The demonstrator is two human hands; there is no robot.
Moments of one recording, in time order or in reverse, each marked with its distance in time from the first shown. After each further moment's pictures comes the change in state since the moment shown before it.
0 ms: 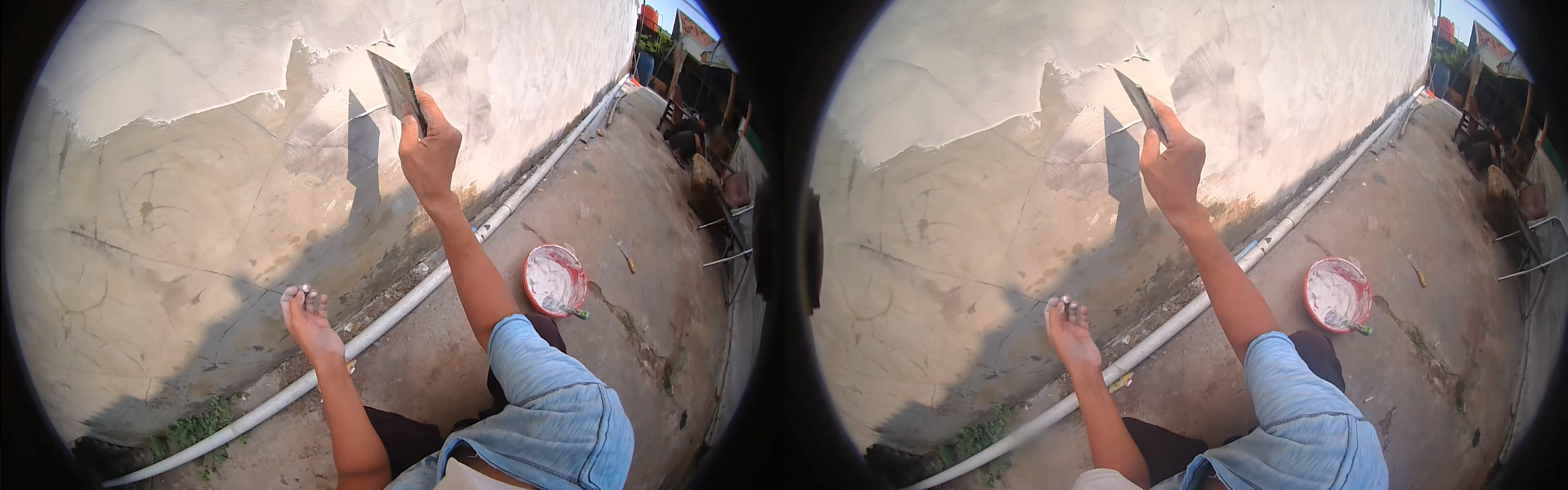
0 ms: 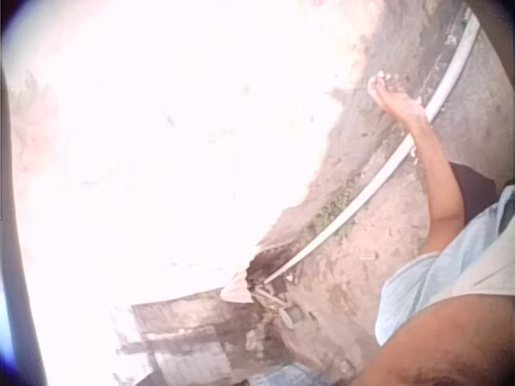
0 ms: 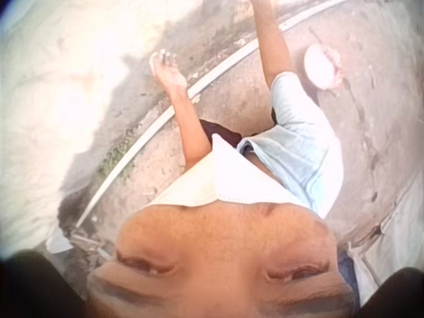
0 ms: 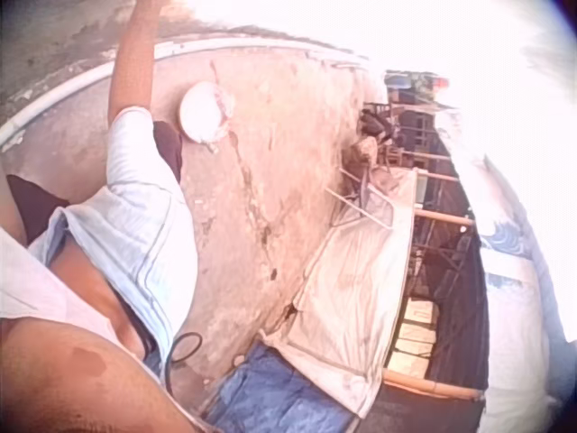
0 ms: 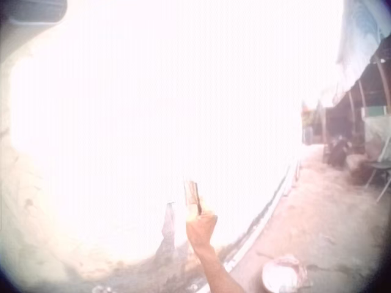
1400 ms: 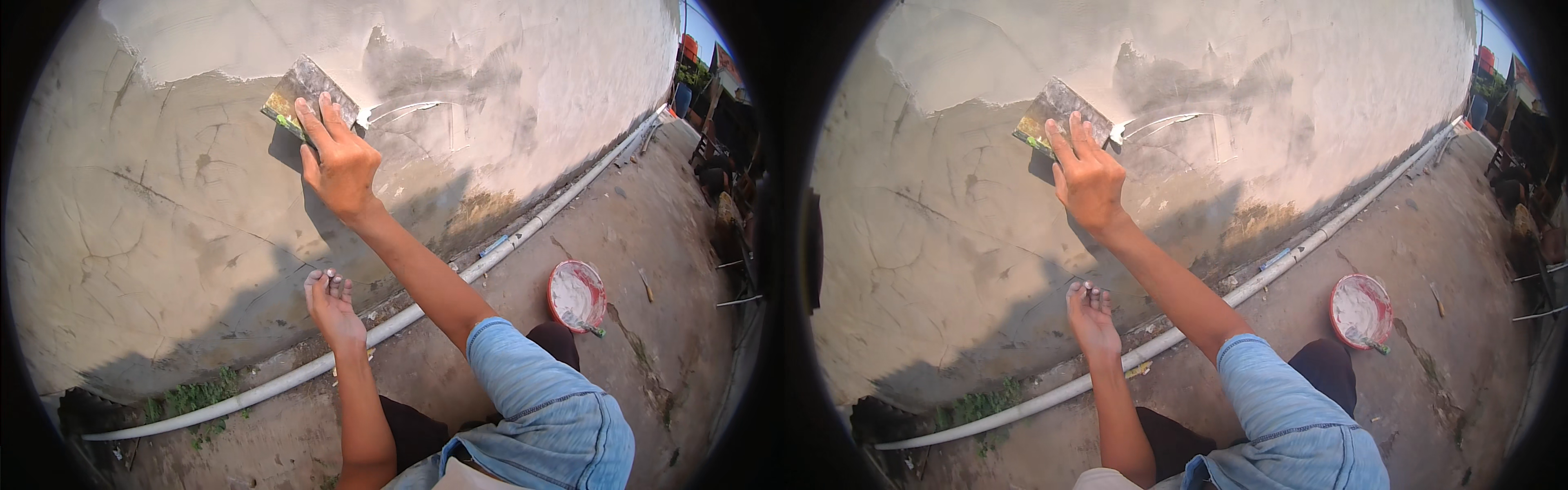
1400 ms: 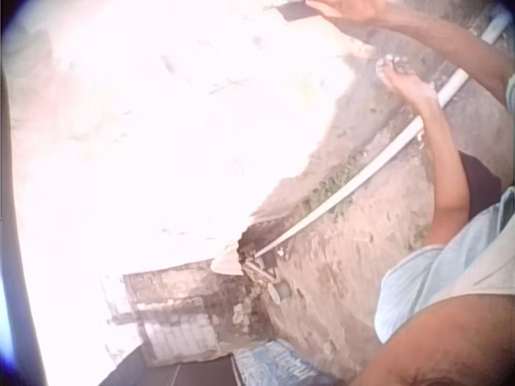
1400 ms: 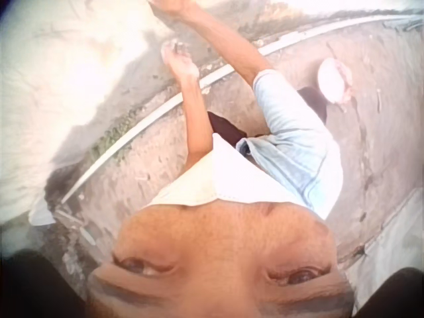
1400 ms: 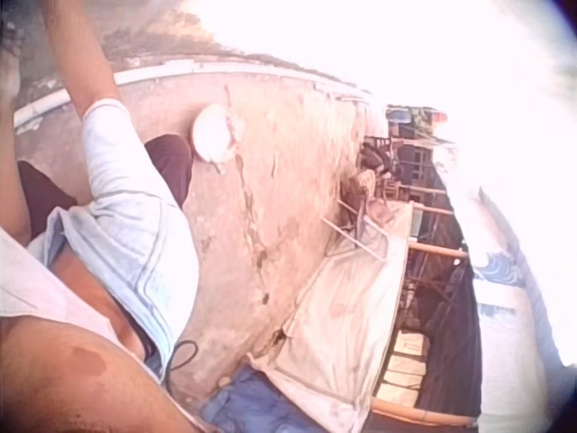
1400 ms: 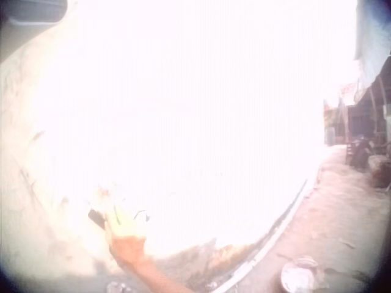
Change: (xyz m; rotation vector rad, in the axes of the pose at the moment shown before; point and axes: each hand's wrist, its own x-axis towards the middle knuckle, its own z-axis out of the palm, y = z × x) left_hand -0.006 0.019 -0.012 -0.112 0.053 0.050; right_hand -0.071 -0.067 0.132 -0.124 -0.051 -0.415
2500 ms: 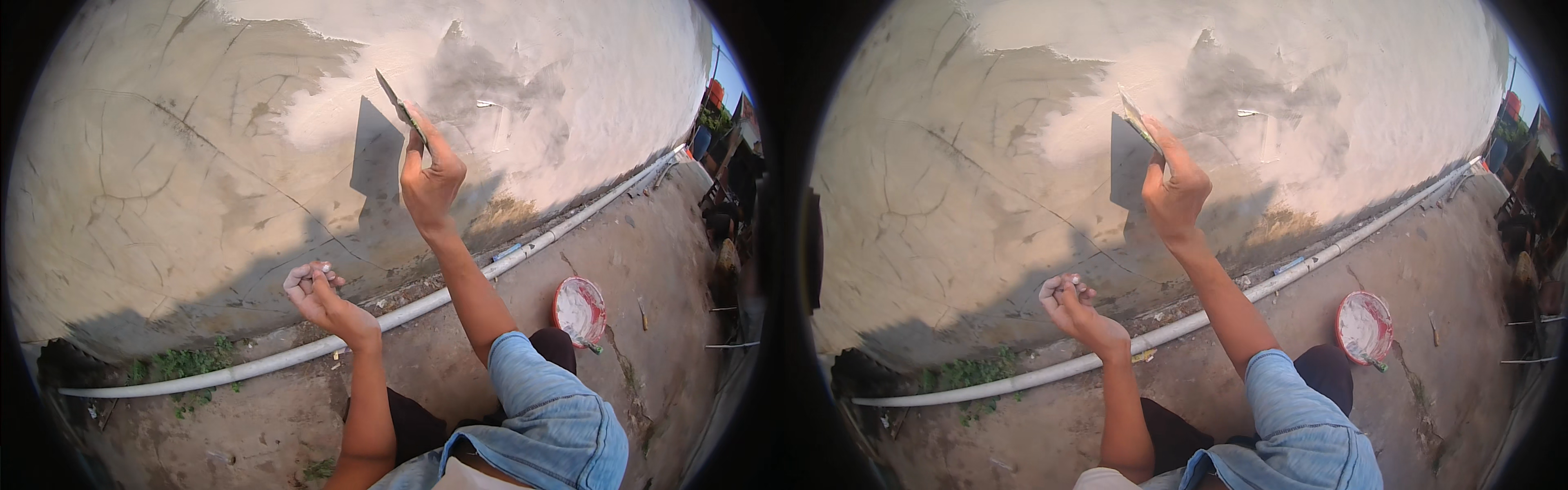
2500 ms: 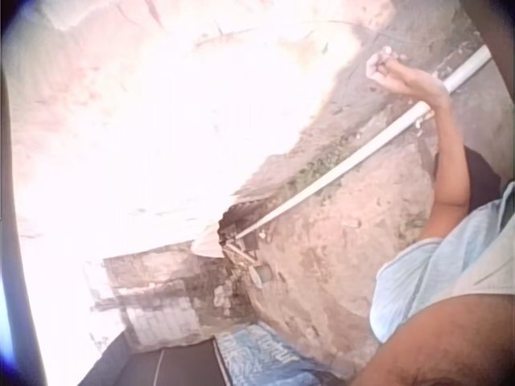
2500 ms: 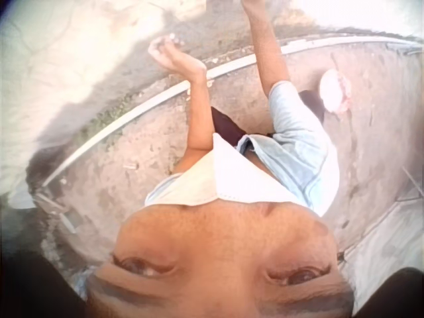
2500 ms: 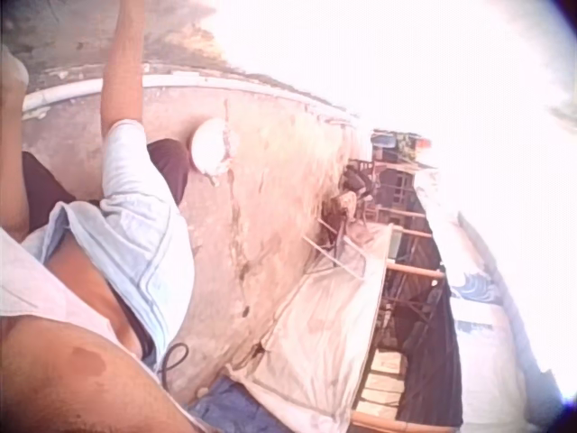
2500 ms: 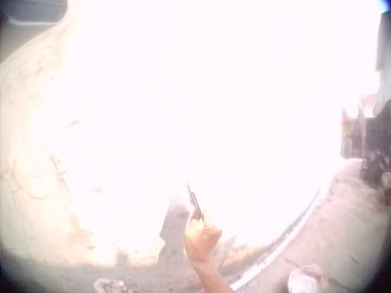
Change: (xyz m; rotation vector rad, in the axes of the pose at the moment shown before) left_hand -0.020 0.046 0.007 0.186 0.159 0.532; right_hand -0.024 -0.001 -0.032 0.265 0.018 0.177
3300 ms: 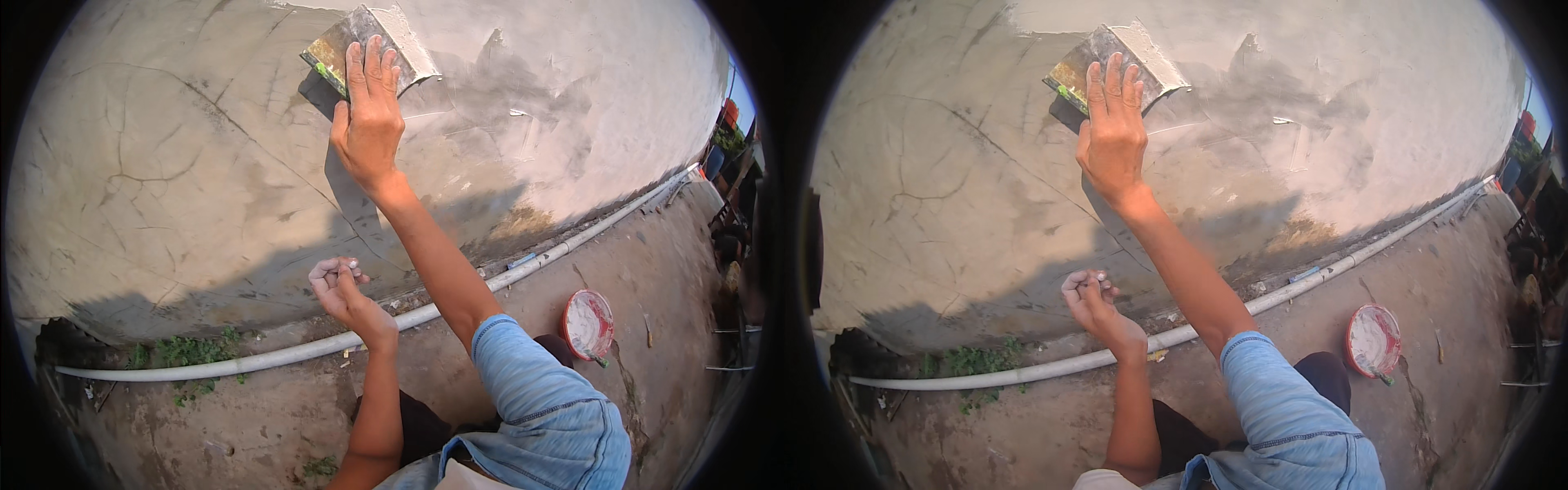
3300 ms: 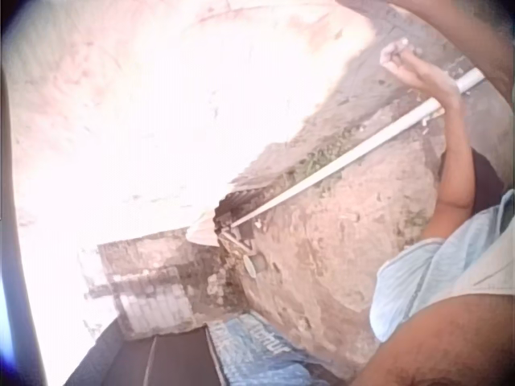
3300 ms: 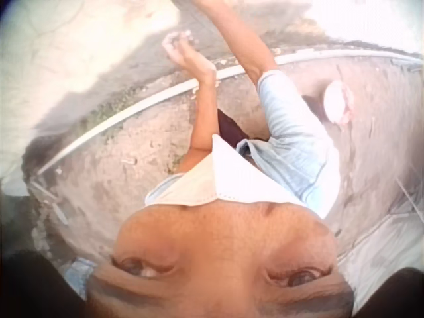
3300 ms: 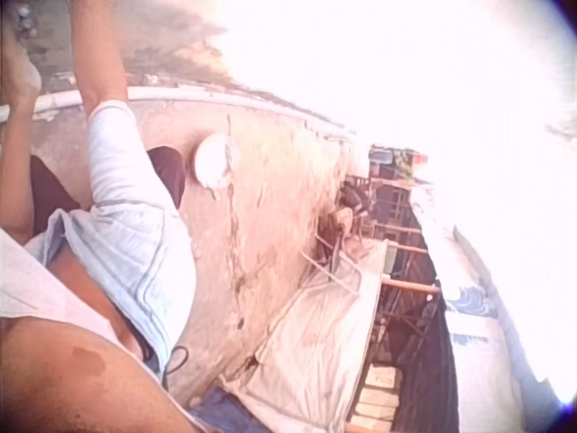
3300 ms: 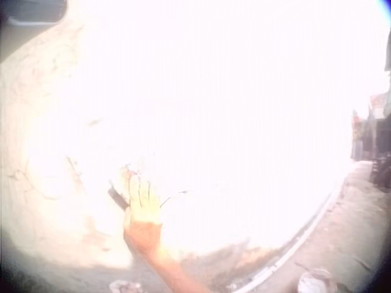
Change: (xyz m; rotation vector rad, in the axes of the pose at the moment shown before) left_hand 0.007 -0.006 -0.005 -0.051 -0.046 -0.053; right_hand 0.026 -0.033 0.109 -0.056 -0.040 -0.270
